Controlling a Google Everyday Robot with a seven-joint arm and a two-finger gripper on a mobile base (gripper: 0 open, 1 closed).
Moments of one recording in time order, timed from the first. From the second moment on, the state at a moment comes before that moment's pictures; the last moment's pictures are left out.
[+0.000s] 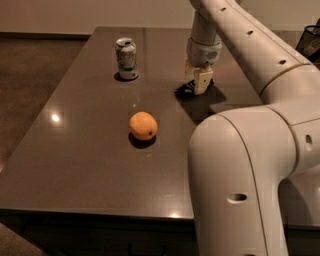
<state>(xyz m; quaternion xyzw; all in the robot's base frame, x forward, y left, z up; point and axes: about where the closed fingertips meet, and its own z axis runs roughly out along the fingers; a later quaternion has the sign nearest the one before) 0.708 -0.125 0.834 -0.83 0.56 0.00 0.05</state>
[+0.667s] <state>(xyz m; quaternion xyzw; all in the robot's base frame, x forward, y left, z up) 0.707 -0.127 0.837 -0.83 0.56 0.00 0.04</state>
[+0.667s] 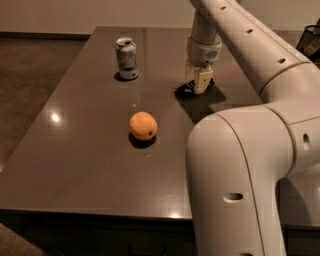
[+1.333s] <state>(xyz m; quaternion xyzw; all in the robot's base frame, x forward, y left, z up) 0.709 -0.126 0.850 -0.82 0.57 -0.02 0.07</state>
